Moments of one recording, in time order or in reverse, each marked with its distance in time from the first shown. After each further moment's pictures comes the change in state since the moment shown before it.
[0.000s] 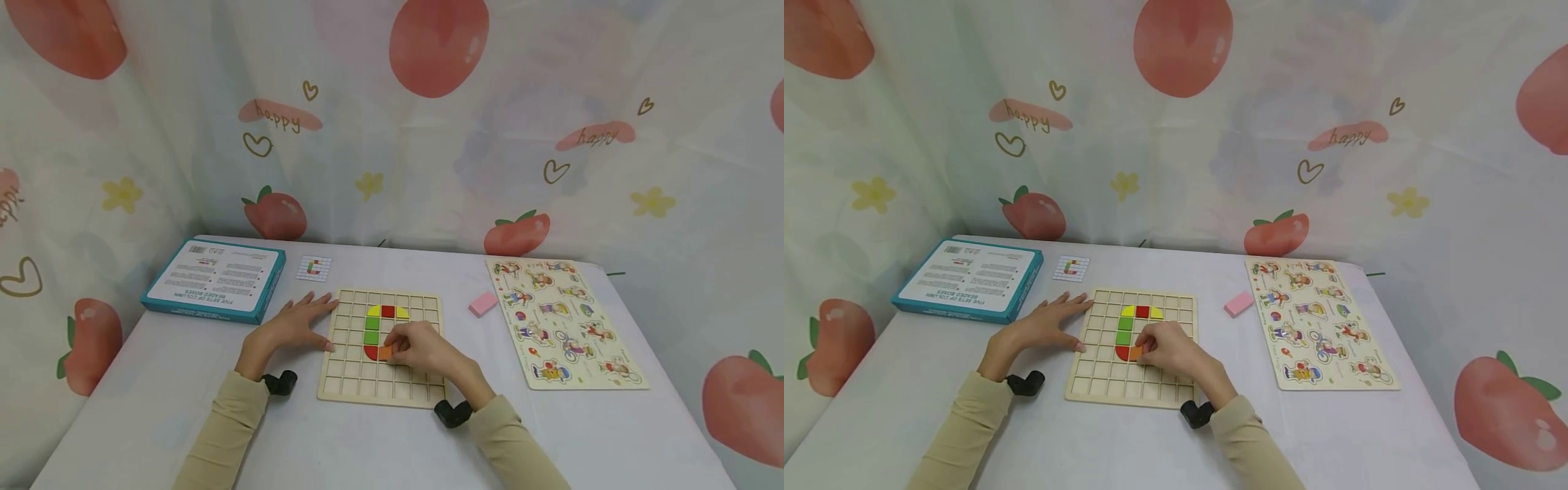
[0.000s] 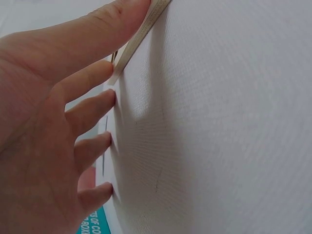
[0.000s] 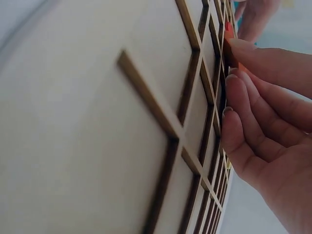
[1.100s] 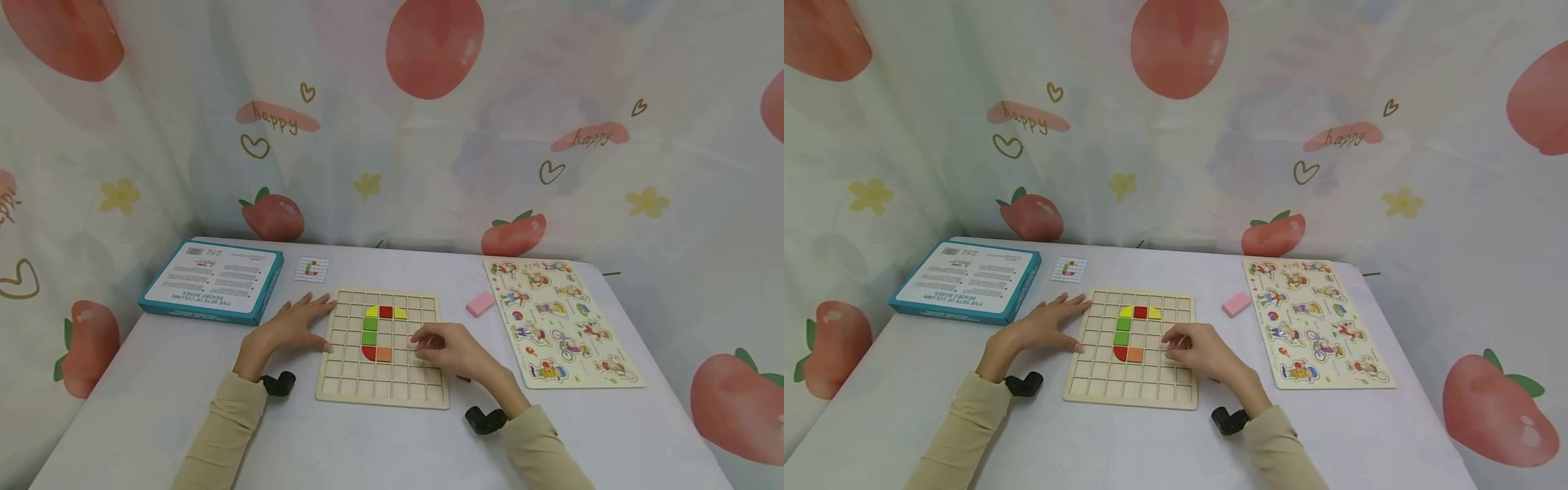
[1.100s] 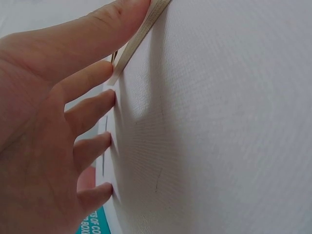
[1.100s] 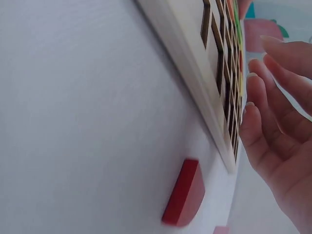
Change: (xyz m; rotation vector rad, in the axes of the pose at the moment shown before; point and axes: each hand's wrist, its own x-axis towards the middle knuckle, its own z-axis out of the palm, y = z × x) left_hand -0.005 0.005 -0.003 -0.005 0.017 0.015; right_hand -0.038 0.035 -0.024 0.026 0.111 0.006
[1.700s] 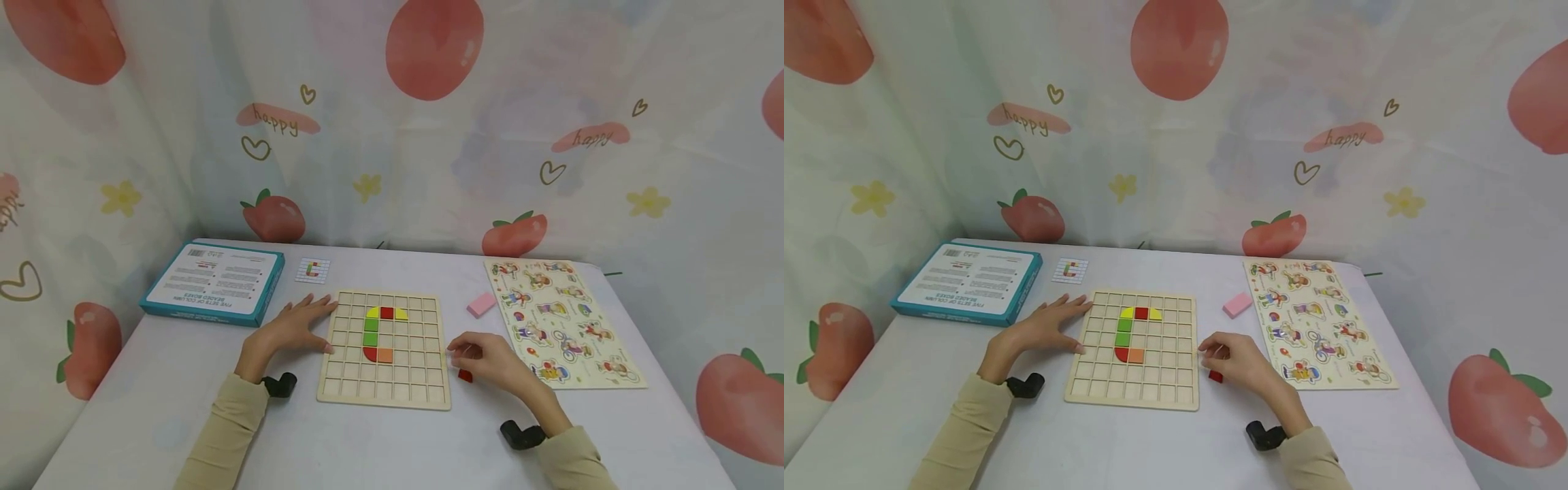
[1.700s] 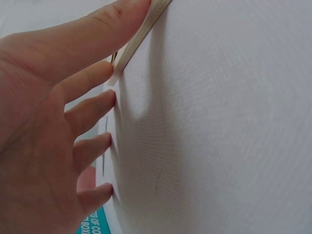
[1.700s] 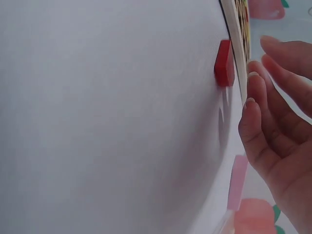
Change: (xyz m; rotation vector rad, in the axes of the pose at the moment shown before) left_hand 0.002 -0.003 0.002 0.008 -0.003 -0.008; right_hand -0.041 0.029 -0.023 -0.027 0.068 0.125
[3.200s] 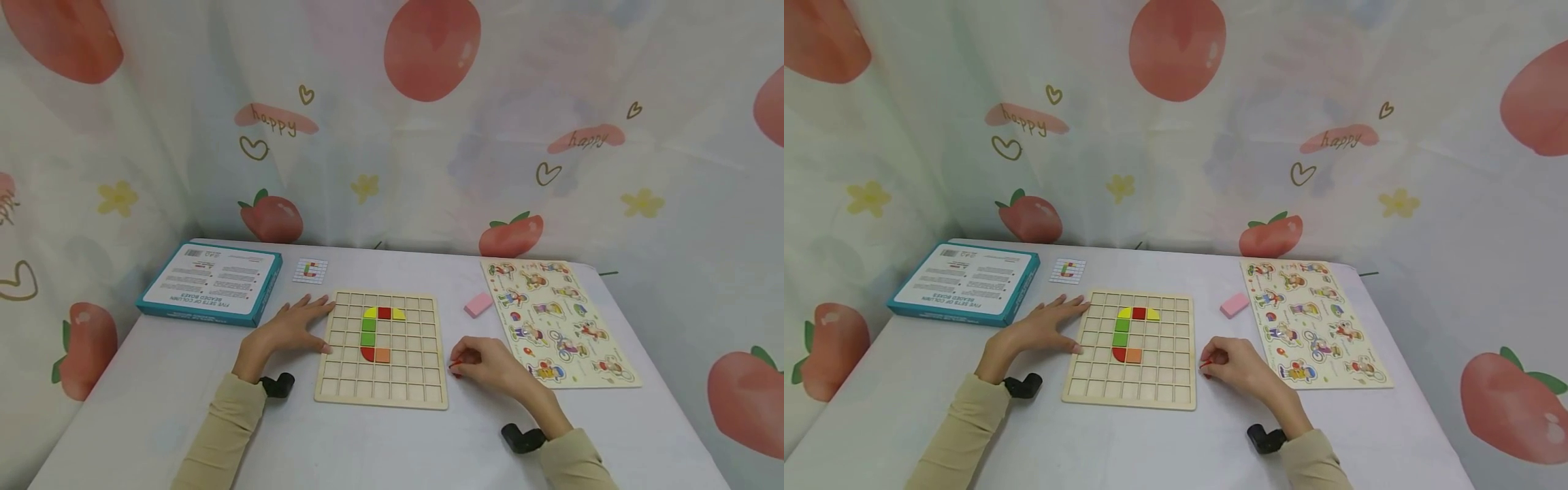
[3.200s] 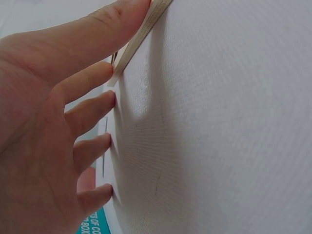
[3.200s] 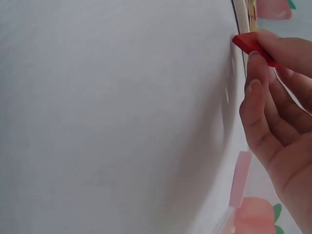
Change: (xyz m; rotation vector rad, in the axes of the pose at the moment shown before) left_hand -0.002 0.002 -0.001 -0.004 0.004 0.009; right_hand -0.005 0.002 -0.002 0.018 -0.041 -0.043
